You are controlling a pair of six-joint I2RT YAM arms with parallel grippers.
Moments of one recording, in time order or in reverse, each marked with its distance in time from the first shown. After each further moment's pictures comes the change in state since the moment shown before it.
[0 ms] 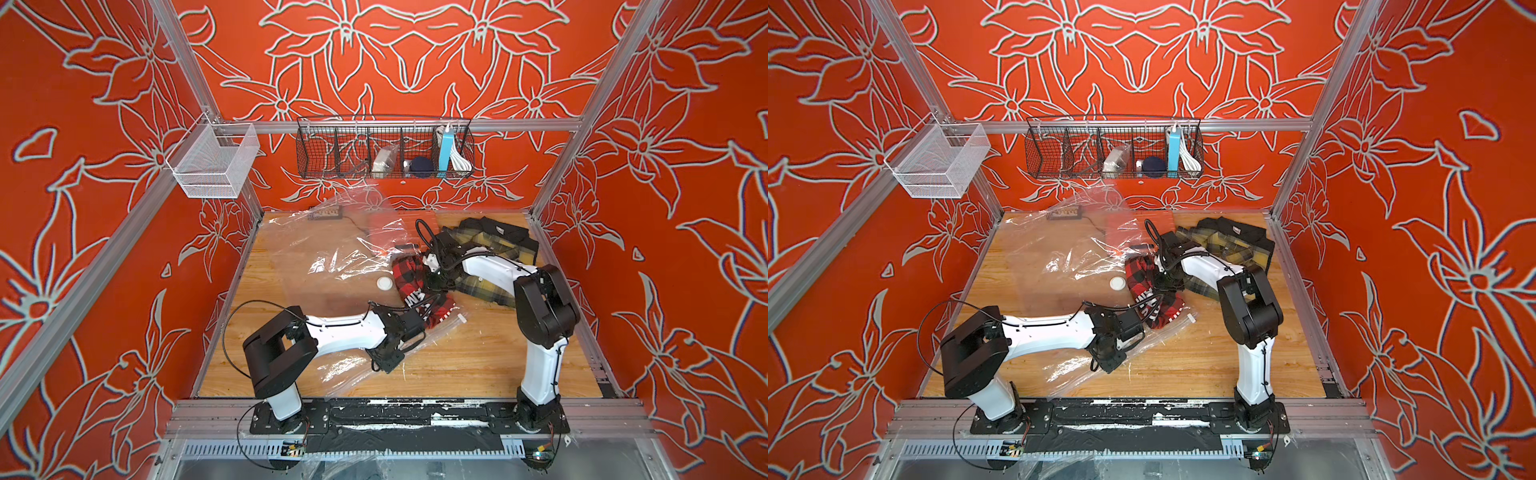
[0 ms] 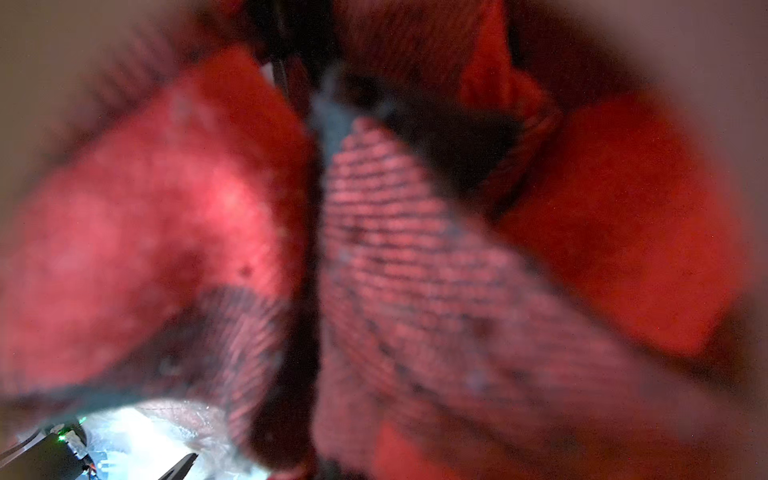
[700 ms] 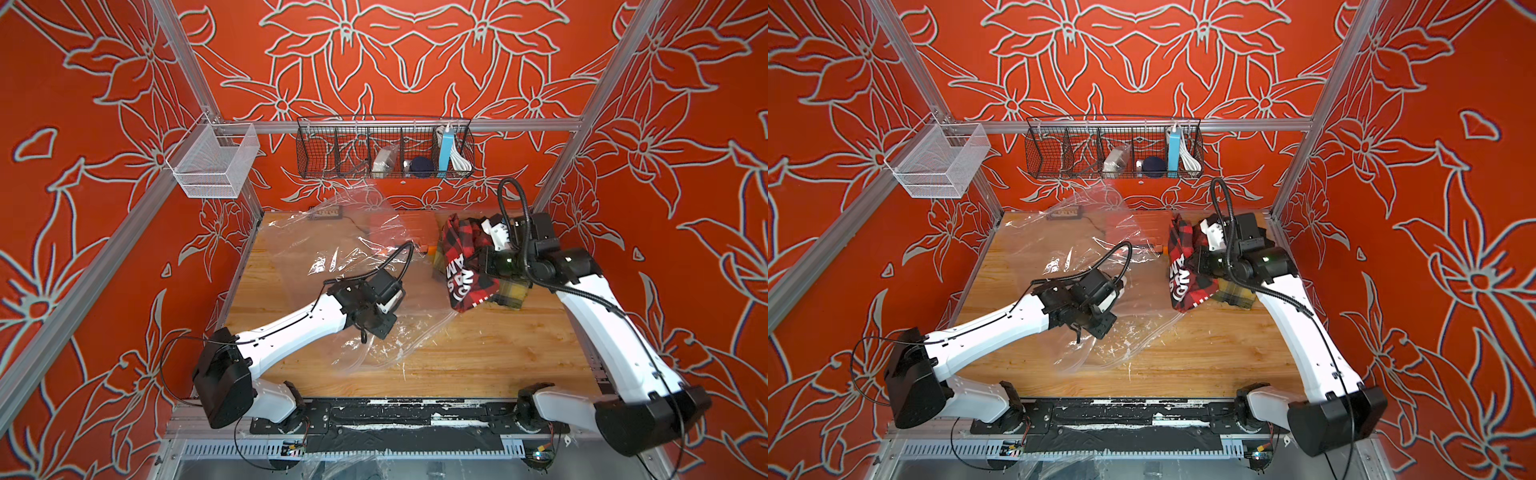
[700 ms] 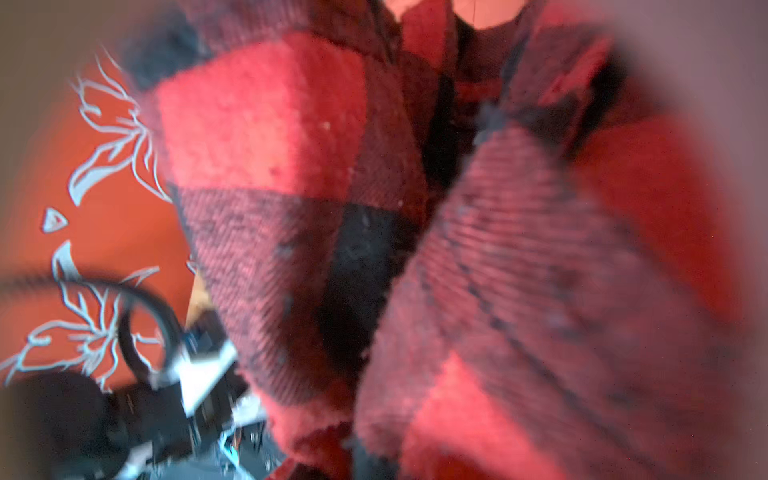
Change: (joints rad) left arm 0.216 -0.290 0.144 -0.040 0.062 -0.010; right arm -0.173 -0.780 -0.080 -0.246 -0.100 0.027
